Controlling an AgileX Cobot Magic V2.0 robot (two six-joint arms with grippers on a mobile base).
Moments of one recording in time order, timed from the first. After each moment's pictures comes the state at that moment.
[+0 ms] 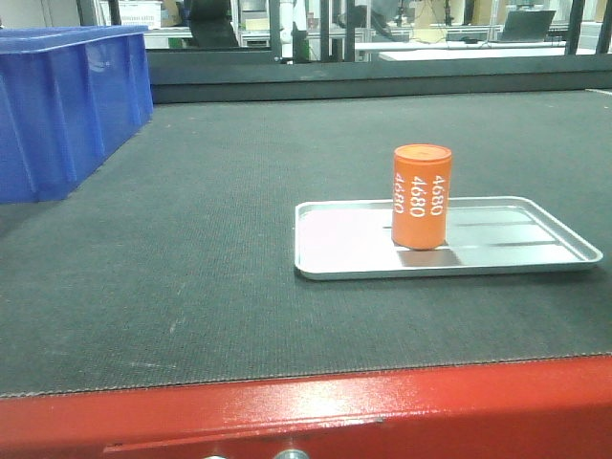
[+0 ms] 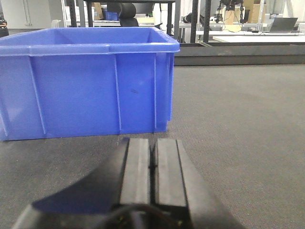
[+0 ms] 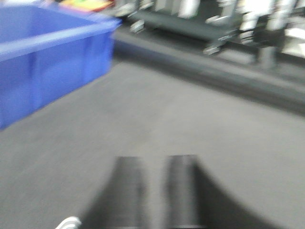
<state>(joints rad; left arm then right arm) -0.08 -0.01 0.03 0.00 0.00 0.00 0.25 1.11 -0.79 -0.71 -0.22 0.60</state>
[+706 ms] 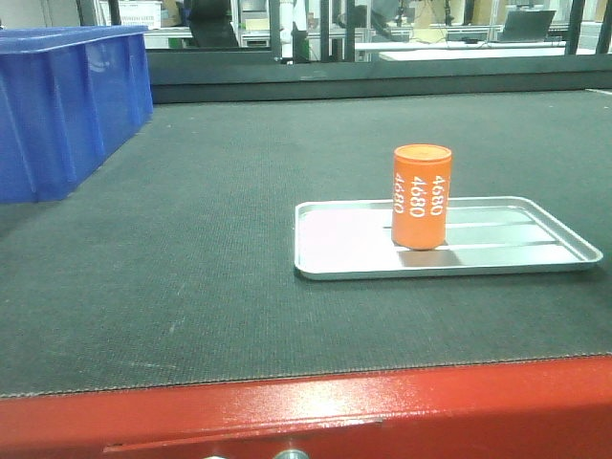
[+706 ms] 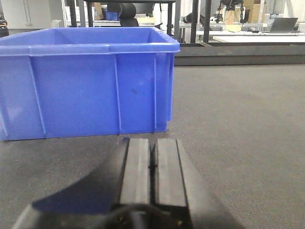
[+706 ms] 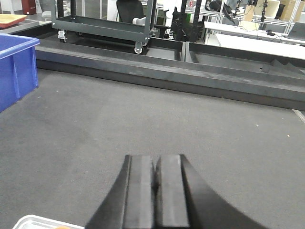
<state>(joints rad) -0.08 -0.01 0.03 0.00 0.00 0.00 0.25 0.84 -0.79 -0.69 0.12 0.62</state>
